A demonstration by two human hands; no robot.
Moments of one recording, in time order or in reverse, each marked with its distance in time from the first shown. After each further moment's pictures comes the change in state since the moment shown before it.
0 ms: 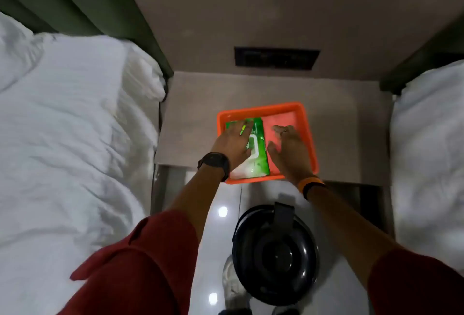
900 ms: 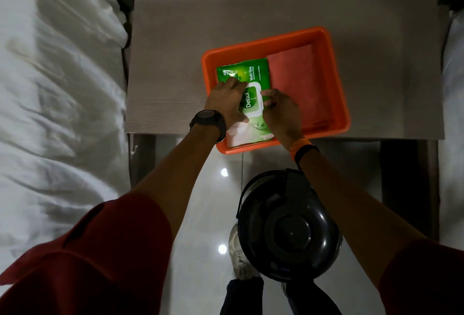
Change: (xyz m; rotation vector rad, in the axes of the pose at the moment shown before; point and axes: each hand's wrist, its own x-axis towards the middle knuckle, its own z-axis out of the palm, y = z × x) left_hand 0.060 -0.053 0.099 0.034 -0.092 -0.026; right_hand 0.032 0.039 0.115 0.267 -0.051 0.402
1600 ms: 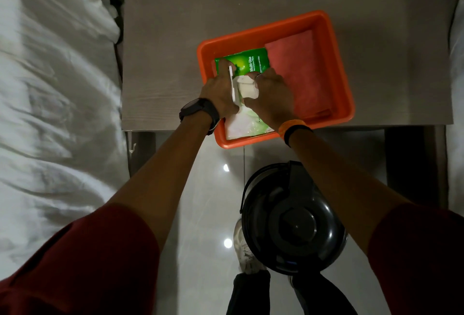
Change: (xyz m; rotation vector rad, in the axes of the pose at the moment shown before) left_hand -0.011 0.002 -0.021 -0.412 0.006 -0.142; right_hand 0.013 -0.008 0.010 -0.439 -0.076 -0.304
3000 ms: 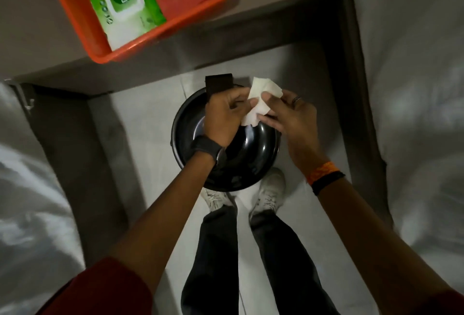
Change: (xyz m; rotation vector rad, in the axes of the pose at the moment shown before) left_hand -0.194 0.119 0.230 -0.751 -0.125 0.007; right_hand -0.309 0.175 -0.014 1.419 0.238 0.573
